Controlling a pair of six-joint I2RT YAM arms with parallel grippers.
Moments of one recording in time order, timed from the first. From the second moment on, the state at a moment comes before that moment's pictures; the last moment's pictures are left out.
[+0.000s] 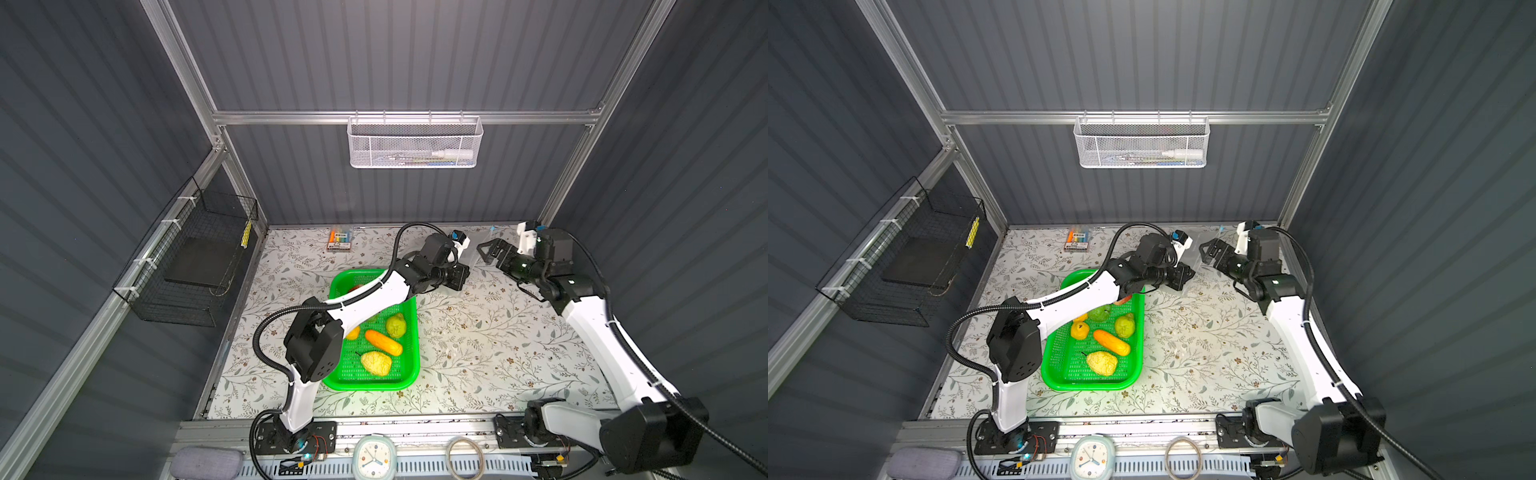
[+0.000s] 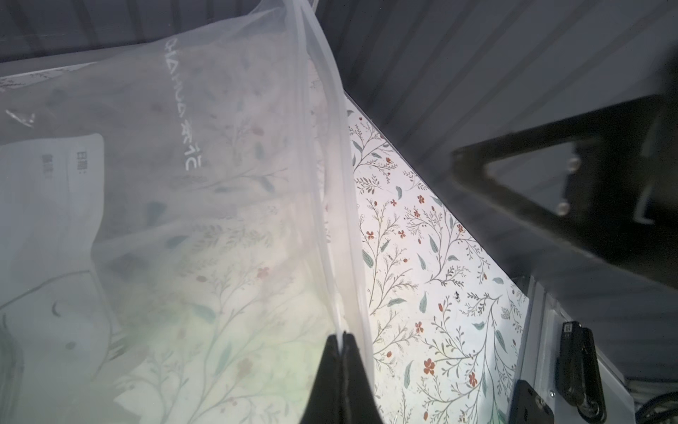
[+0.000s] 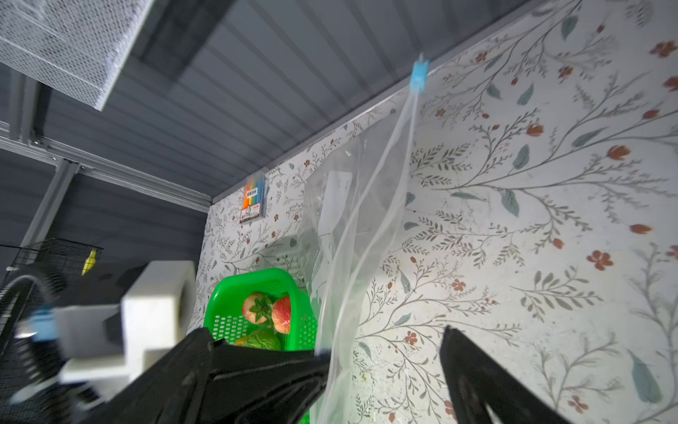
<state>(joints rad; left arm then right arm) -0.88 1.99 1.73 -0.30 0.22 -0.36 0.08 1.15 1.12 -0.45 -0.33 0.60</state>
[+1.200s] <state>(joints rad) -0.91 1.86 1.49 -0.13 0.20 -0.51 0.07 1.19 0.69 0.05 -0.58 0.91</state>
